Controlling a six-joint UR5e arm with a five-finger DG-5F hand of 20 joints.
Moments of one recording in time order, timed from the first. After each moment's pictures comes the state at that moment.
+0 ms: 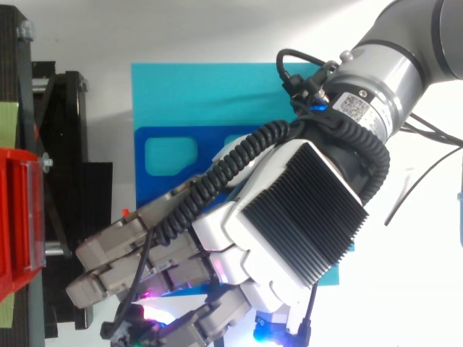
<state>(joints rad) -0.02 -2.45 -1.04 -2.26 -2.38 -1.35</state>
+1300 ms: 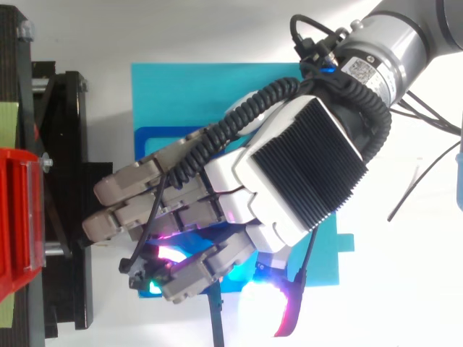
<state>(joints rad) -0.07 -2.45 -1.07 -2.26 -2.39 -1.41</state>
